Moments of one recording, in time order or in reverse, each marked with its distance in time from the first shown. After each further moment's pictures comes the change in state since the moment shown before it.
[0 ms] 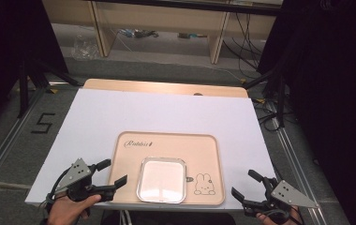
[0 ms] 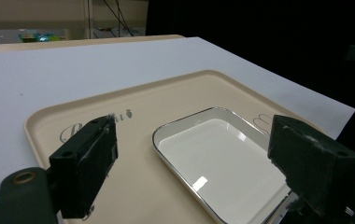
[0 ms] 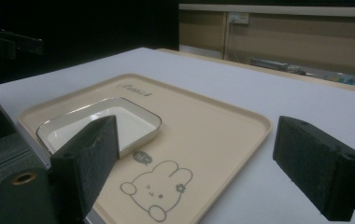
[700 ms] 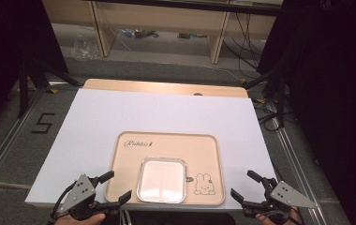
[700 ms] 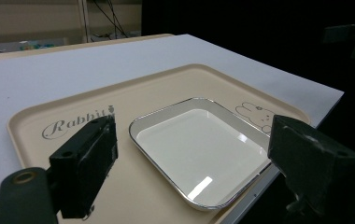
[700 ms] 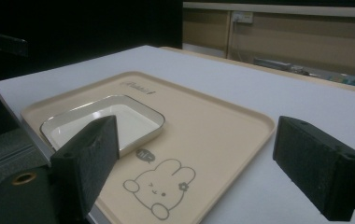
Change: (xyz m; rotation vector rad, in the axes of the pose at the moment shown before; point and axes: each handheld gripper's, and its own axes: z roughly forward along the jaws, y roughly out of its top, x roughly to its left) left arm -0.036 -0.013 -0.010 -0.020 0.015 0.048; right arm 0.002 0.000 0.001 0.025 0.037 -0.006
